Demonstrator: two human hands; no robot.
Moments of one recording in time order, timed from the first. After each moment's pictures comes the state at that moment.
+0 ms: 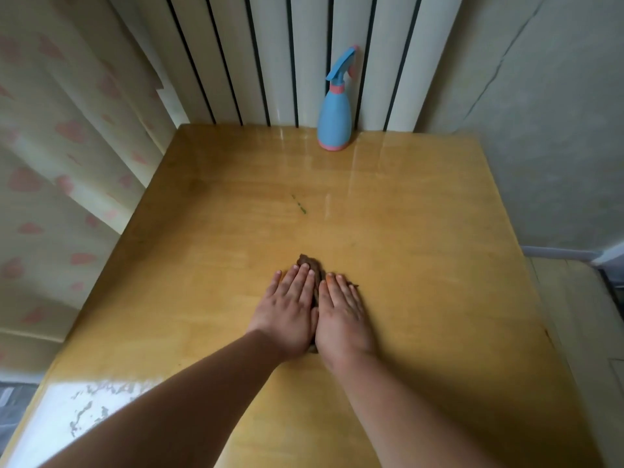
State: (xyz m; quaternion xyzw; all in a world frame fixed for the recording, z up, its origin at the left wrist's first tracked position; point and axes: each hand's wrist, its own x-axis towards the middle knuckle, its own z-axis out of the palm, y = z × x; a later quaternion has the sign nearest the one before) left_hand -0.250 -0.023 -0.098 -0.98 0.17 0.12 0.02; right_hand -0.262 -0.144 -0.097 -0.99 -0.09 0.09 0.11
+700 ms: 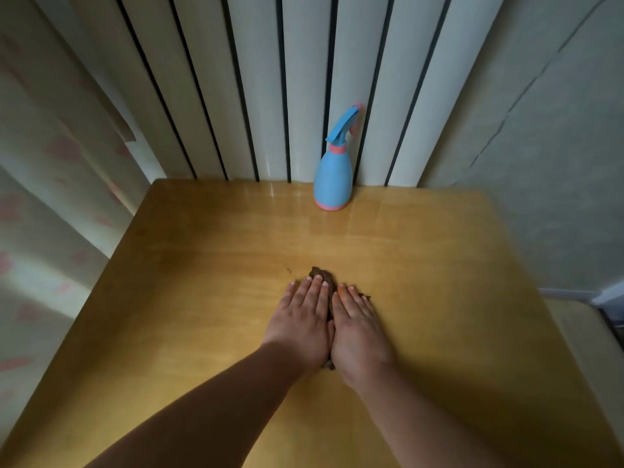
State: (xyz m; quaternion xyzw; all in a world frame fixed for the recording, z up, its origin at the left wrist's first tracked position) left_hand -0.099 -0.035 -0.102 -0.97 0.20 0.12 0.03; right_hand -0.116 -0.154 -0.103 -0.99 -0.07 0.06 0.13
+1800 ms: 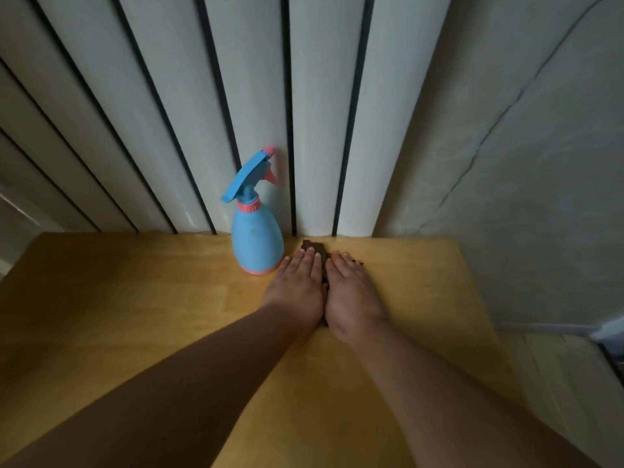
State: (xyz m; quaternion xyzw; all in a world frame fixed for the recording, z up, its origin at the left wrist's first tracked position) left_hand 0.113 -0.168 -0.096 -0.98 0.17 0.11 -0.01; right_hand 0.100 -0.282 -0.100 -0.99 -0.06 0.04 0.14
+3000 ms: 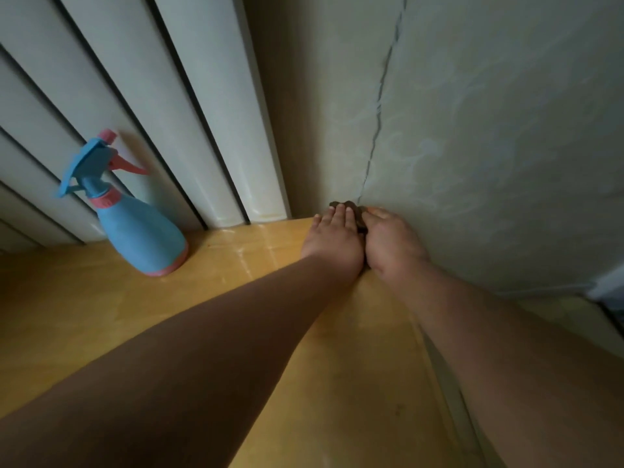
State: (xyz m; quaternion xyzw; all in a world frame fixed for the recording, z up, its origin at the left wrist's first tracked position) left_hand 0.149 -0.382 -0.100 -0.98 0.20 0.09 -0.03; right_hand 0.141 -0.491 -0.111 -0.99 0.02 -0.04 0.15
